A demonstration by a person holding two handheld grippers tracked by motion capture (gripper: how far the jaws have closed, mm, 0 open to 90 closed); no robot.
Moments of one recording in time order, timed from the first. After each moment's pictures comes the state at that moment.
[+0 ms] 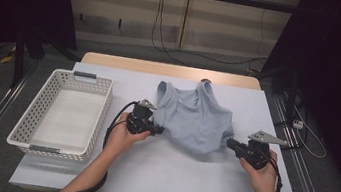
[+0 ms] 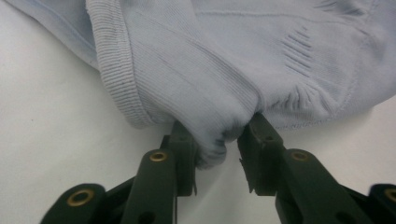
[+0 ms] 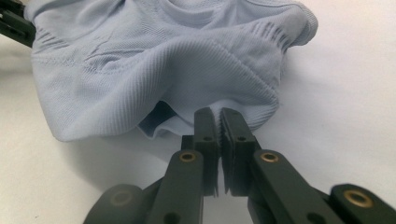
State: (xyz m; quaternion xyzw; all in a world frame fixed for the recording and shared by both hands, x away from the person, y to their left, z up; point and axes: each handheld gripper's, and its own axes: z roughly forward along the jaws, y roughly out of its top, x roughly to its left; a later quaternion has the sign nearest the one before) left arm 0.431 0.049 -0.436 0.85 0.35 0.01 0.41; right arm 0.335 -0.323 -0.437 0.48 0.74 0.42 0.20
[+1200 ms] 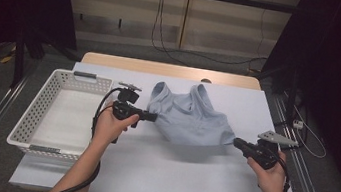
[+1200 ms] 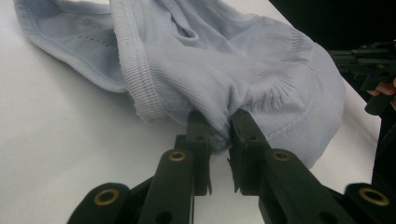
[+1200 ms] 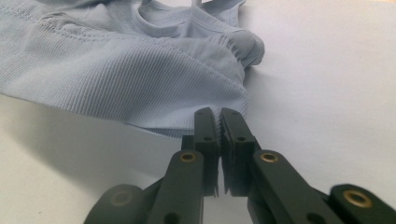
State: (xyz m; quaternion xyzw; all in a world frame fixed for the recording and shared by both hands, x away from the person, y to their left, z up) left arm 0.438 0.085 -0.390 0.80 0.39 -0.06 0.45; right arm 0.332 -0.342 -0.428 0.50 0.73 0.43 0.19
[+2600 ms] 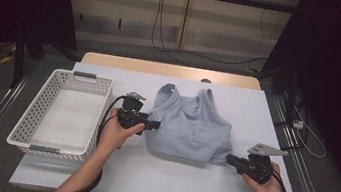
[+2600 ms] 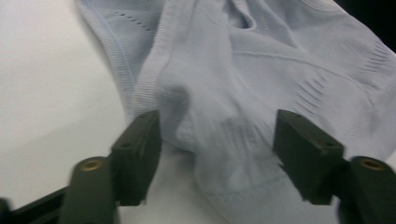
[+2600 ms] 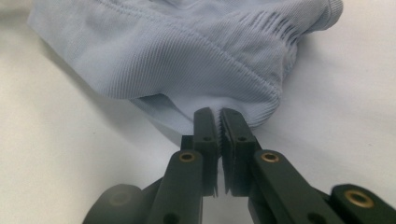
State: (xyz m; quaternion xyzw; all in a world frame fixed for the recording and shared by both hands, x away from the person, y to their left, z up) left arm 0.429 0.071 -0.420 0.81 0.41 0.01 0.42; right arm 0.301 -0.324 -0.439 0.46 0.78 0.39 0.15
